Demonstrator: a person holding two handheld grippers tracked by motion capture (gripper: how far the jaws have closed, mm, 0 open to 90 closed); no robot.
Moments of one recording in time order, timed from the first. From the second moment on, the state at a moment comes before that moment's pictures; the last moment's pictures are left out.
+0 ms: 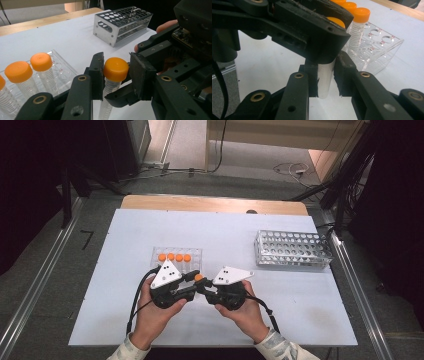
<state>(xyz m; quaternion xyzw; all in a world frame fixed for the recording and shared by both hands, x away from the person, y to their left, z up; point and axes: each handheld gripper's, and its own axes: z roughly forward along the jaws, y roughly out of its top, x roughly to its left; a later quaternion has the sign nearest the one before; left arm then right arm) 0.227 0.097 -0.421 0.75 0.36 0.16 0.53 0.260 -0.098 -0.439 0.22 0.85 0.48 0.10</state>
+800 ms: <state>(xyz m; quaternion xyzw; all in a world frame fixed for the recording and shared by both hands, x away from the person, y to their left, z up) 0.231 0.149 -0.395 0.70 0.41 0.19 0.55 0.268 -0.109 -0.440 0.25 0.83 0.49 0.07</state>
